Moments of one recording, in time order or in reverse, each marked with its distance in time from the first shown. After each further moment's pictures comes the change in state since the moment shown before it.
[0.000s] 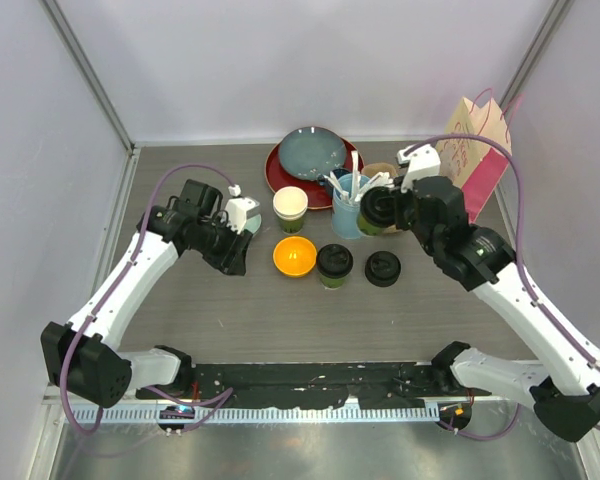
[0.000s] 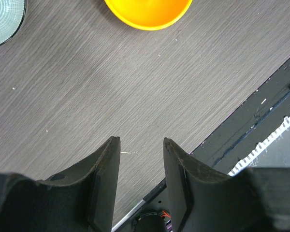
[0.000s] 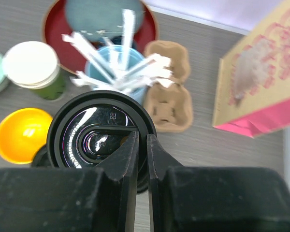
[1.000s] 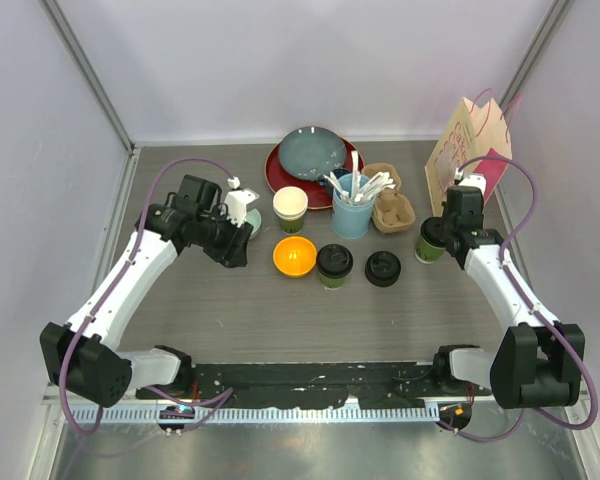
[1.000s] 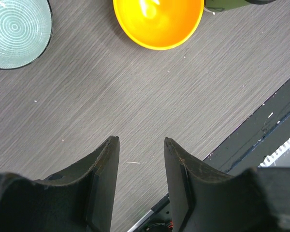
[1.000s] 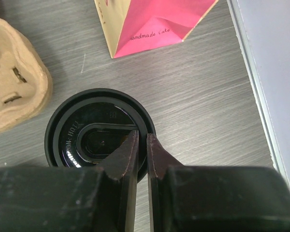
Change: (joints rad) left arm 0.000 0.003 0.023 0.049 -0.024 0.000; right arm -0.625 0.150 -0.388 0.229 -0.056 0.049
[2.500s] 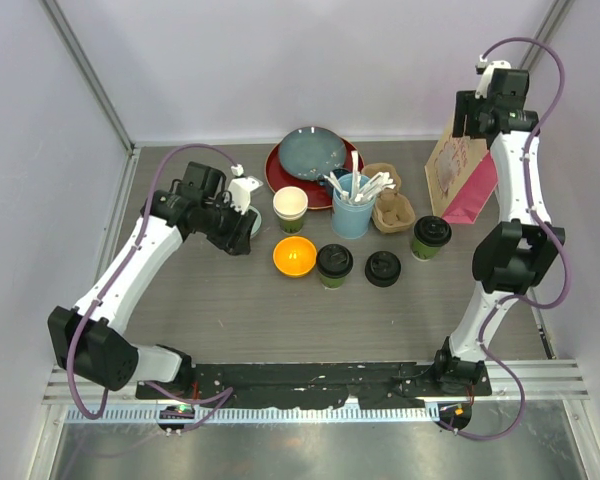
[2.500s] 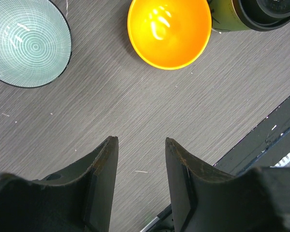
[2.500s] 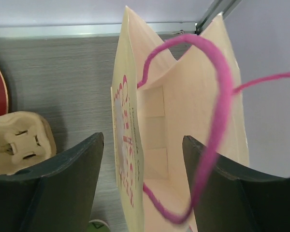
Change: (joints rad) left arm 0.000 0.090 0.106 0.004 -0.019 0.000; right arm -0.176 0.717 1.211 -0.343 -0.322 -0.238
